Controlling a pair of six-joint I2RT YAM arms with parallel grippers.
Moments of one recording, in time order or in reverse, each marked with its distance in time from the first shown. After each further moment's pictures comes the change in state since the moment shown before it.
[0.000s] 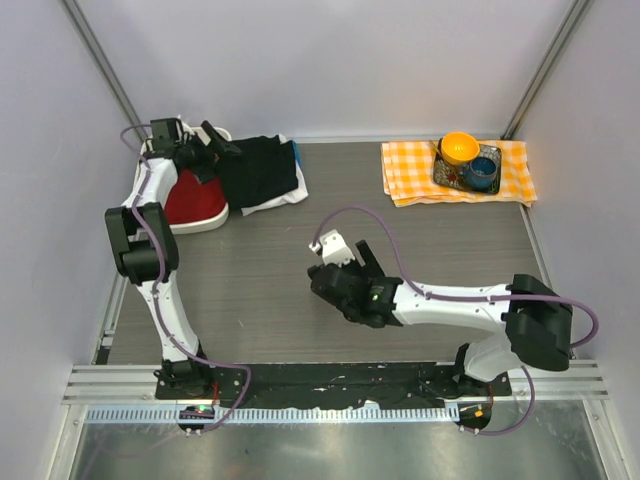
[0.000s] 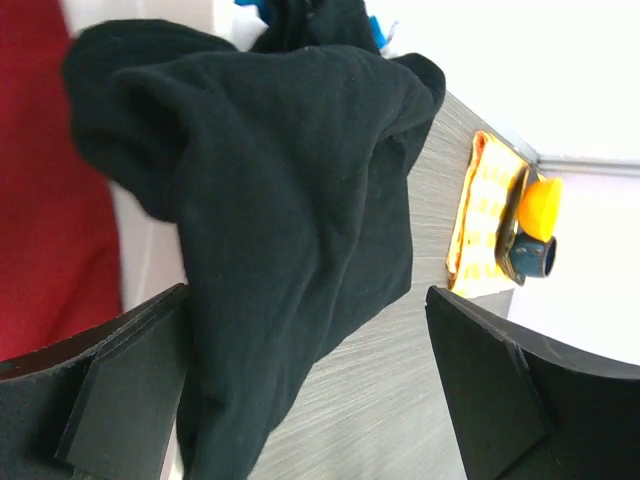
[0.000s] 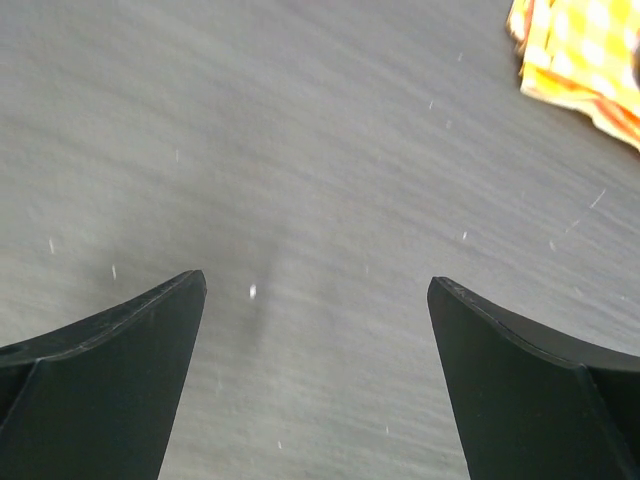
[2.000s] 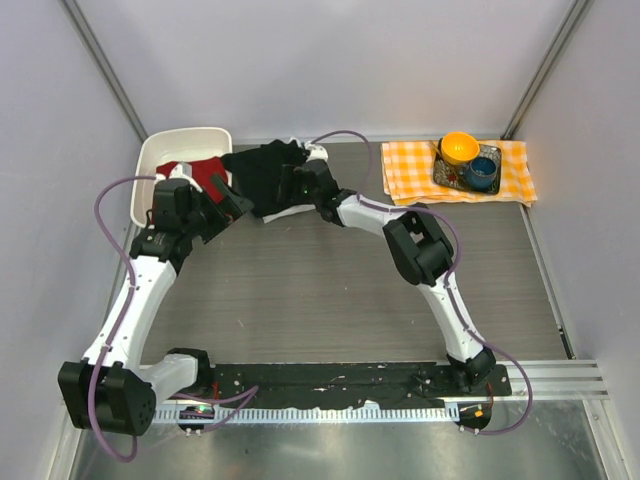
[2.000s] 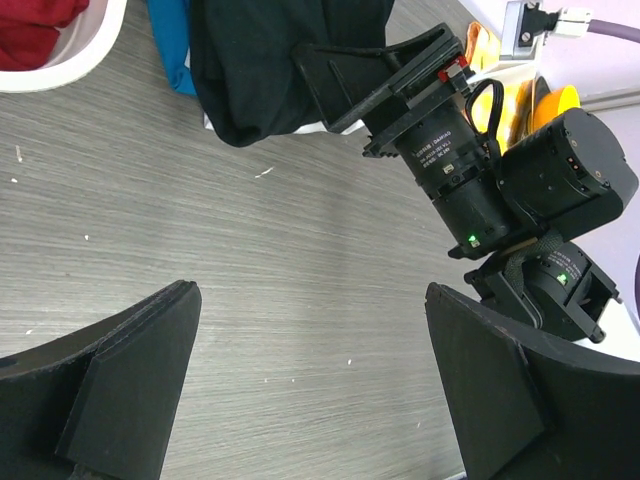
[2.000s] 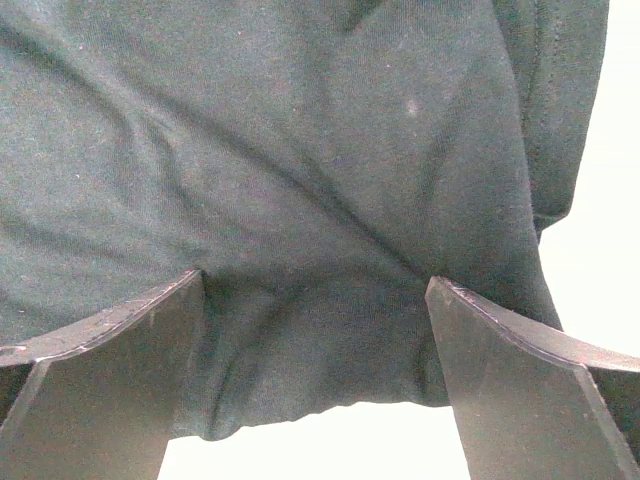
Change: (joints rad) left arm -0.241 -1.028 -0.774 -0.123 -0.416 -0.071; right arm -0.542 0.947 0.948 0.438 -0.780 0.205
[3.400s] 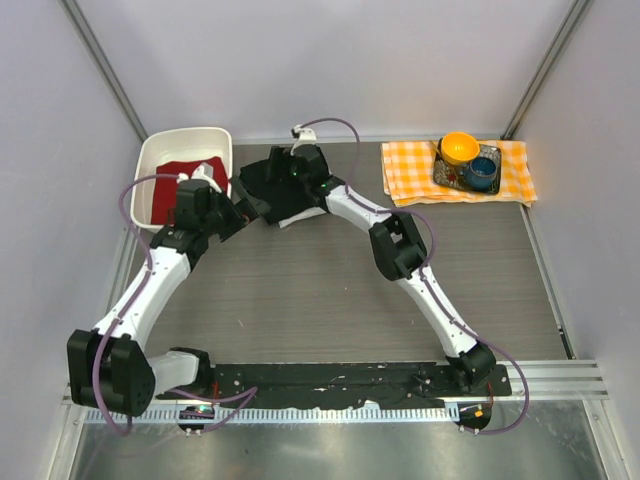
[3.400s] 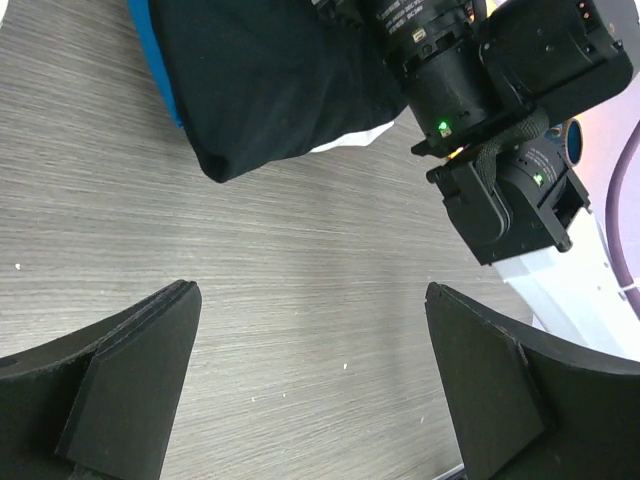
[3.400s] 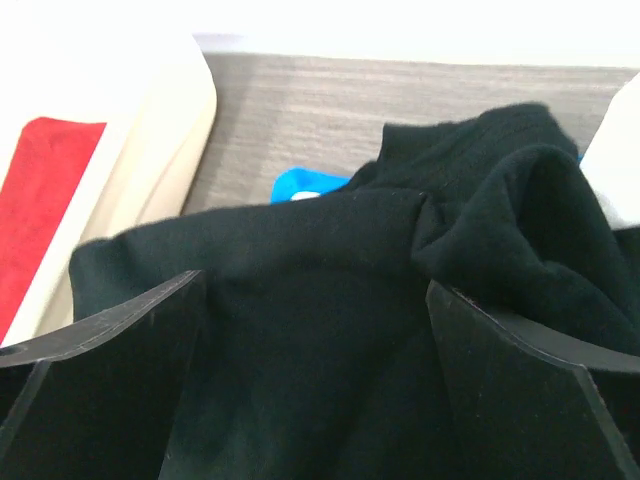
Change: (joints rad) left arm -0.078 0.118 -0.064 0.180 0.024 -0.015; right arm -0.023 0.344 0.554 -0.042 -0.027 -0.086
